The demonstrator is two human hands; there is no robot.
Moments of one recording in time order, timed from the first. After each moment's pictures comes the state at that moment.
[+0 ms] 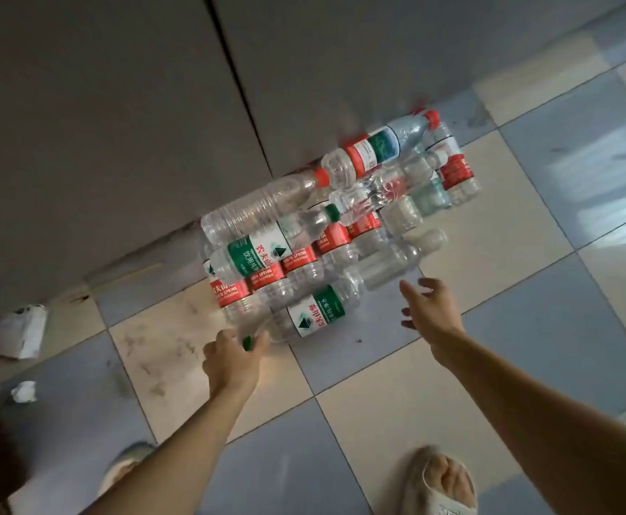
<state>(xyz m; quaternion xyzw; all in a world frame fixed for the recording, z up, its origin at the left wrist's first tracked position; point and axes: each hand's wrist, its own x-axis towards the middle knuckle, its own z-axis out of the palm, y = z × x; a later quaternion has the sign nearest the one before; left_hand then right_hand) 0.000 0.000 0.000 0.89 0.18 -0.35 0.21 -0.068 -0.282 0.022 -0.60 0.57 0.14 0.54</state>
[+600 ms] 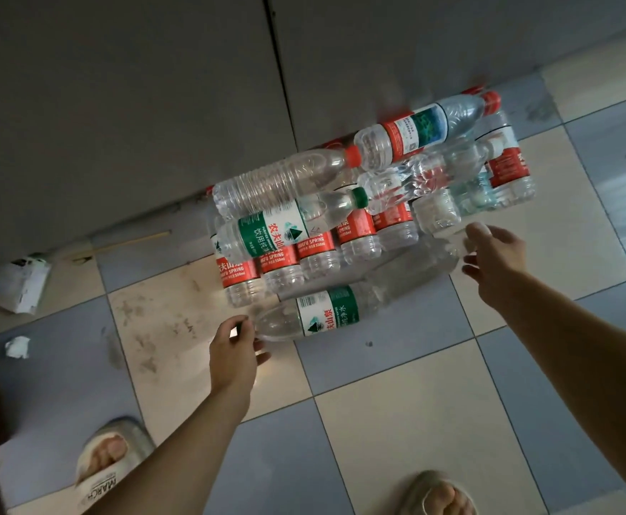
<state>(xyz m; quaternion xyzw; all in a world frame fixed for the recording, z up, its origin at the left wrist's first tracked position) -0.024 -0.002 -0.039 0.74 0.39 -0.23 0.50 -0.011 -0.372 -0.036 -0.56 0.59 0.02 0.58</state>
